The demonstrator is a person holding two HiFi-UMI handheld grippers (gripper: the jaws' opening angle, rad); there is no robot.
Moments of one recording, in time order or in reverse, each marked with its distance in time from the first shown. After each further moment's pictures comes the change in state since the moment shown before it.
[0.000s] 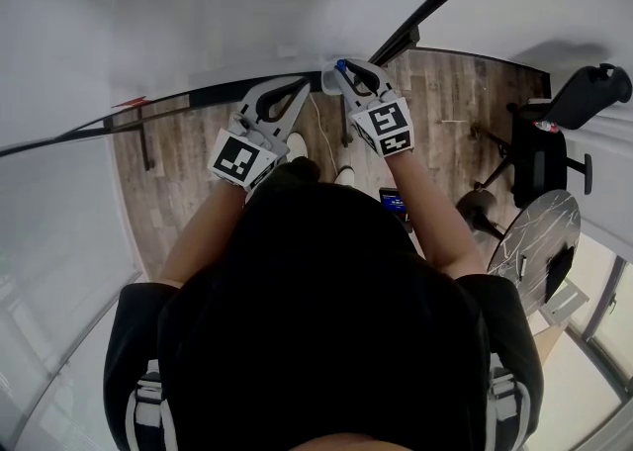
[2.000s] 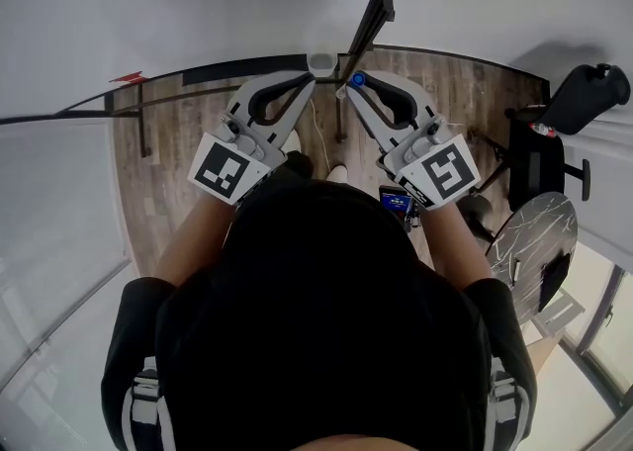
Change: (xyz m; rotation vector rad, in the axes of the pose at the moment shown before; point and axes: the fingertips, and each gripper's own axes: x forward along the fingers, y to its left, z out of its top) left arm -0.016 -0.096 0.083 0.060 -0.054 0.000; right arm -0.189 0.052 0.129 0.002 -0.328 0.218
